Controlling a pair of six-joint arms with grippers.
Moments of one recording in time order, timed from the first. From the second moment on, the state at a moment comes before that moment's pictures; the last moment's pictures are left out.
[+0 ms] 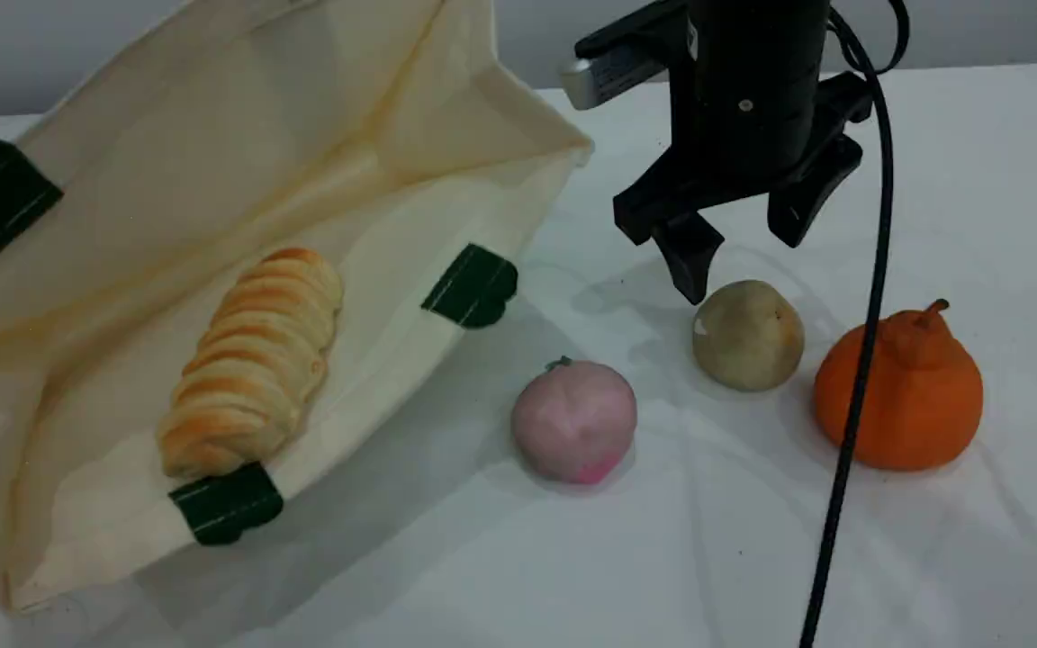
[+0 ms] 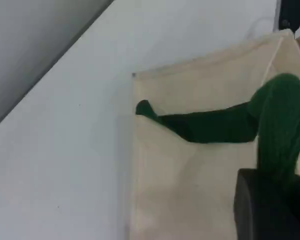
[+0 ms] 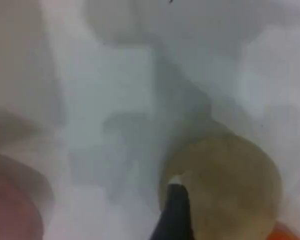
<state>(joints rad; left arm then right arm) -0.09 1.48 -1.63 -0.39 1.22 0.83 0.55 2.17 -1.44 -0.20 0.85 0.19</state>
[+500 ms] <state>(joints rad) -0.09 1.48 -1.63 -0.39 1.22 0.83 0.55 2.27 -1.44 -0.21 0.82 0.21</state>
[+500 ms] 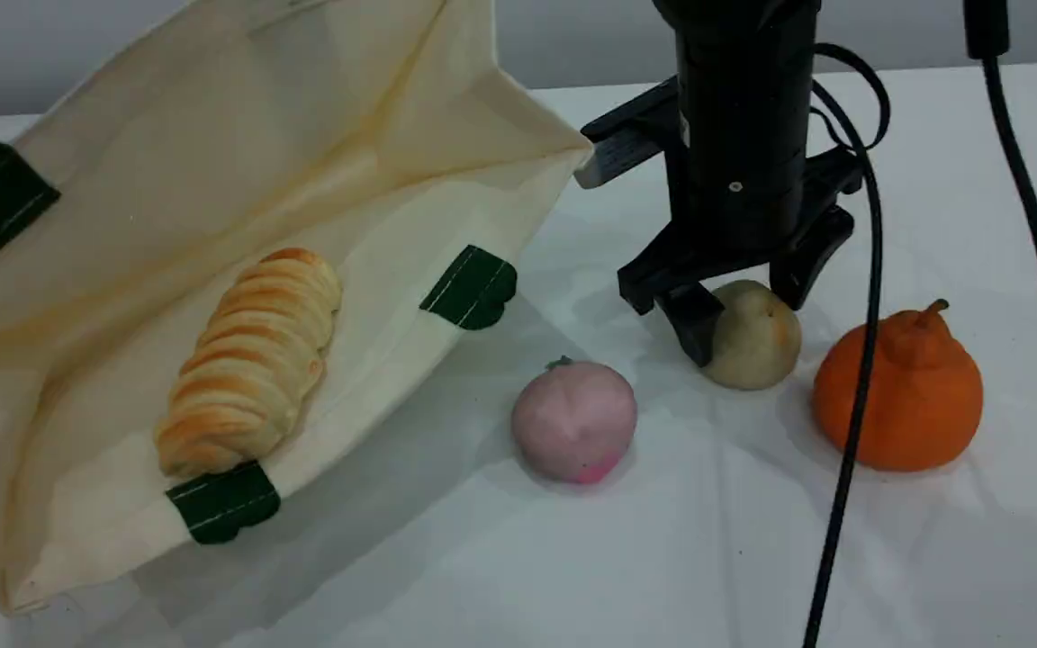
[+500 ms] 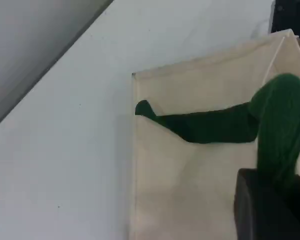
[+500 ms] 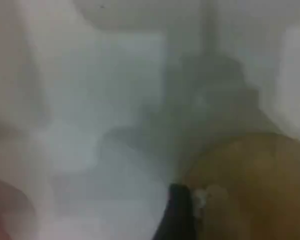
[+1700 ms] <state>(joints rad) -0.09 1.48 -1.63 -0.39 1.22 0.83 0.55 1.68 -0.99 -0.32 0.52 0.43</state>
